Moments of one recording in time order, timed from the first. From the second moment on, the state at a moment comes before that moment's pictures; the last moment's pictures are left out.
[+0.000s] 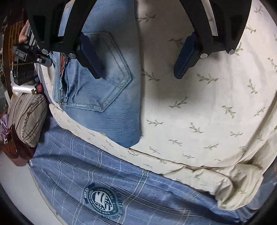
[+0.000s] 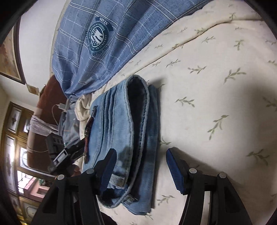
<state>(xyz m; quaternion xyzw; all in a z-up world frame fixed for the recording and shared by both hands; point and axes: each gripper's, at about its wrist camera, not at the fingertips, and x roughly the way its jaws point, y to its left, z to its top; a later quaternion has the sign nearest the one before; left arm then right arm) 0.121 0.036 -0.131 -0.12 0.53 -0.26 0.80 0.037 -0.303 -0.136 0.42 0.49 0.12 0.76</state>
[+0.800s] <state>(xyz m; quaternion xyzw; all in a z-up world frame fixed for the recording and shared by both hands) 0.129 0.017 -0.138 -0.14 0.52 -0.34 0.77 0.045 -0.288 -0.146 0.44 0.47 0.18 0.75</state>
